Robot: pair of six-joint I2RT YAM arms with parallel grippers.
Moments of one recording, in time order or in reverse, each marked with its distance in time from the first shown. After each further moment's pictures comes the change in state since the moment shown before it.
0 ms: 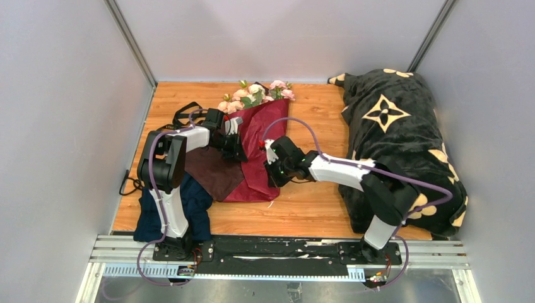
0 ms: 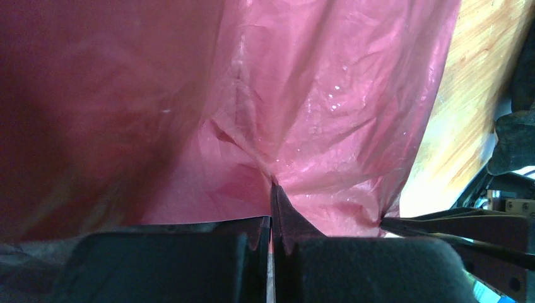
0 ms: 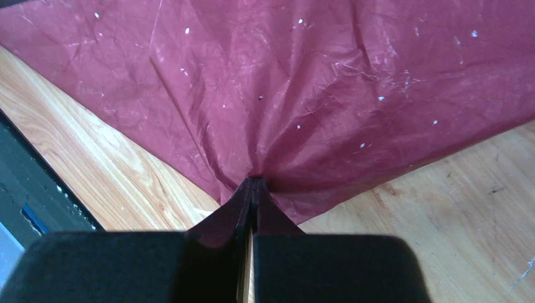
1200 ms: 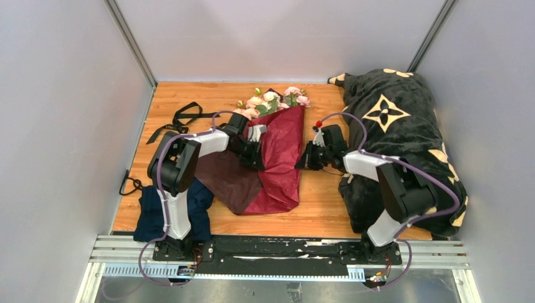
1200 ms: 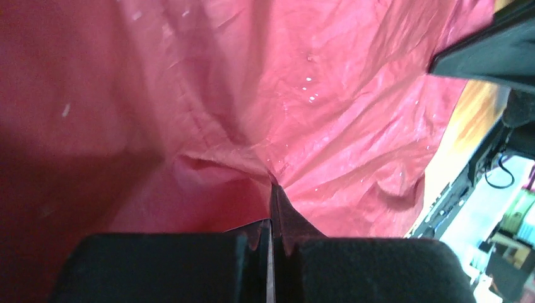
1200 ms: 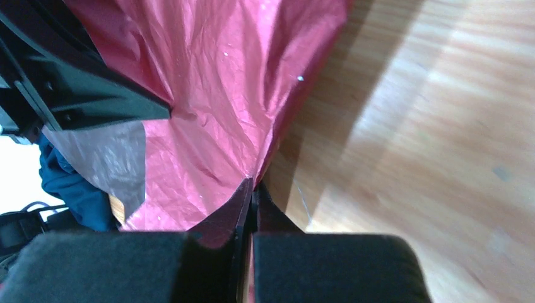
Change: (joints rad) left arm -0.168 0.008 0.020 -0.016 -0.005 0.028; right arm -0.436 -0.033 -0.188 0.285 -0.223 0.348
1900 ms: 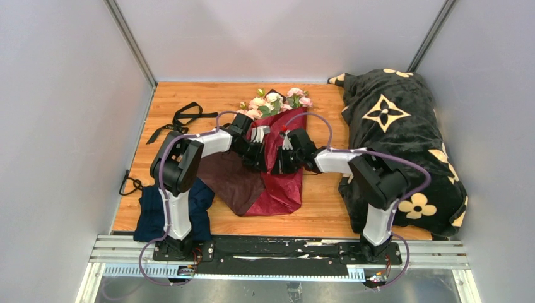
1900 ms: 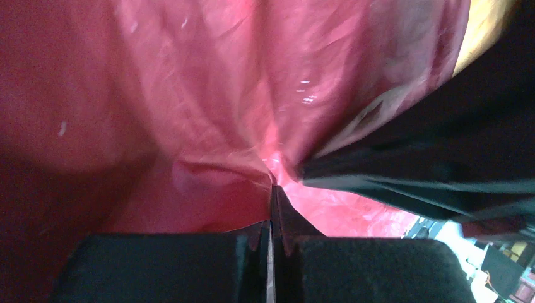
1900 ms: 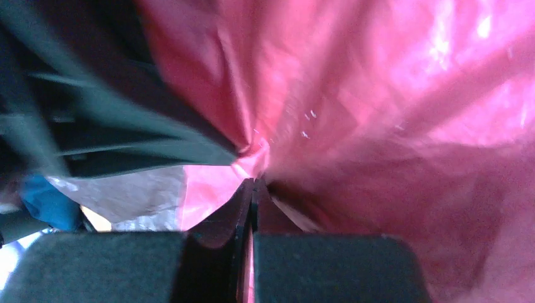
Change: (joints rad) left arm -0.068 0.024 0.035 -0.009 -0.007 -0.029; right arm 0.237 0.098 0.157 -0.016 0.113 -0.066
